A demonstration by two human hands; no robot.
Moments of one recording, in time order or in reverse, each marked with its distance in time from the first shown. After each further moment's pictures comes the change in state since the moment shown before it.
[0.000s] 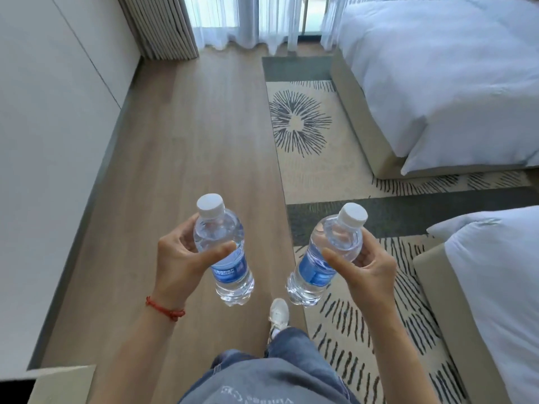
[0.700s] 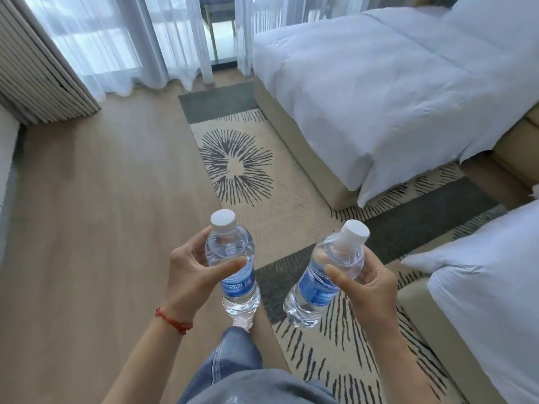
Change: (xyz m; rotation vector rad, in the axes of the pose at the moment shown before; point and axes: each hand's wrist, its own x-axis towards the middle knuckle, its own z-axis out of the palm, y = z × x) left_hand 0.389 -0.014 0.177 -0.033 -0.392 -0.003; right_hand 0.333 0.022 -0.032 0.089 0.328 0.050
